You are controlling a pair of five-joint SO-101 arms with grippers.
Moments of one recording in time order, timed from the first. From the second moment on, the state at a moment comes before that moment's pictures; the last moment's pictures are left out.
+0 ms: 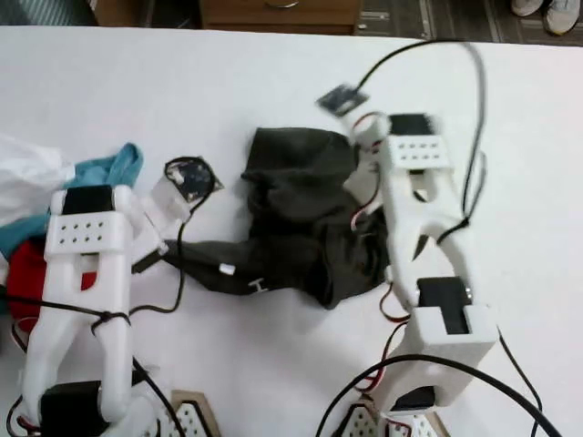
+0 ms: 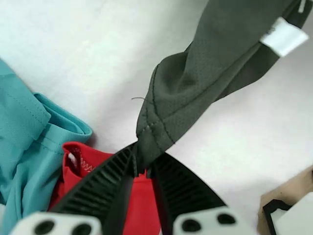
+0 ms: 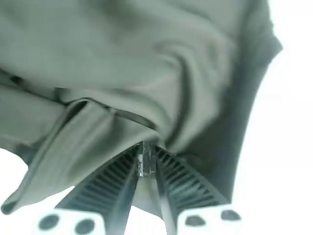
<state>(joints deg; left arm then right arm) -13.9 -22.9 34.6 80.5 -55.6 -5.5 14.7 -10.5 85.7 36.0</state>
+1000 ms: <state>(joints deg) -13.9 -22.9 34.6 80.5 -55.6 -19.7 20.3 -4.5 93.9 60.8</state>
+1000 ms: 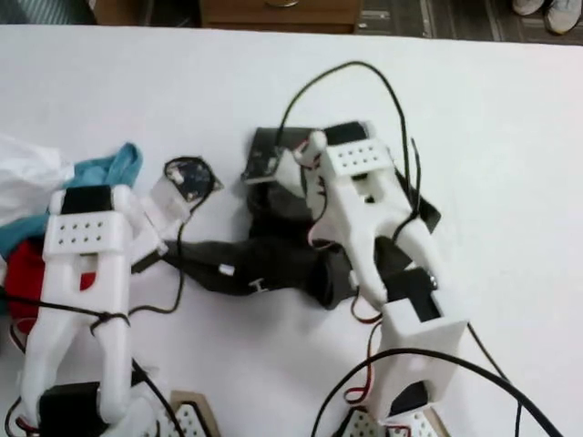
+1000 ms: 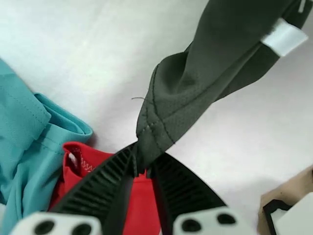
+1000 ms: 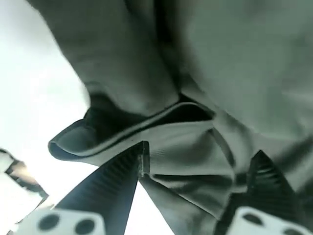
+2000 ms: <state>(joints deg) -13.9 -22.9 34.6 80.5 -55.6 -24.0 12.8 14.9 70.9 30.4</state>
